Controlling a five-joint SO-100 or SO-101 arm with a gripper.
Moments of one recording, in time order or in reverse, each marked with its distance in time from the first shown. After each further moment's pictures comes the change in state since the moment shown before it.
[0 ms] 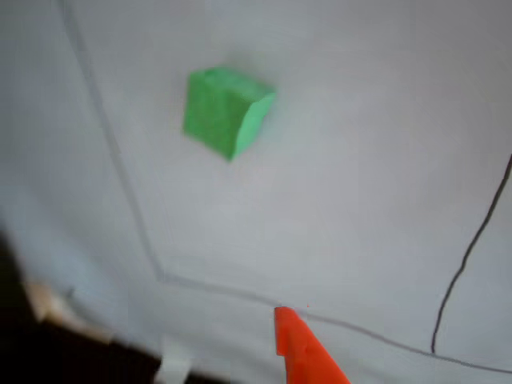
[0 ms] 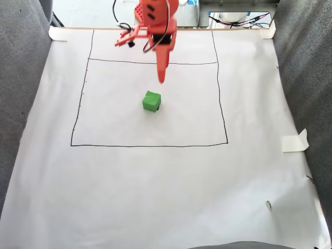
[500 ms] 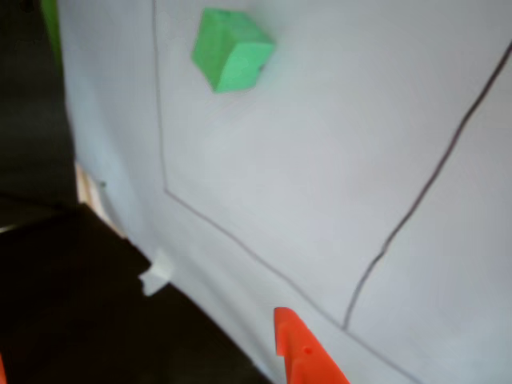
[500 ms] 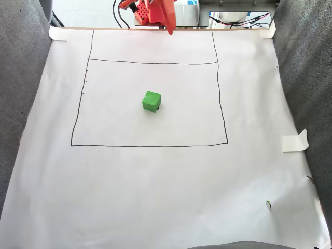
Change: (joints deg) arm -4.6 52.6 45.0 -6.5 -7.6
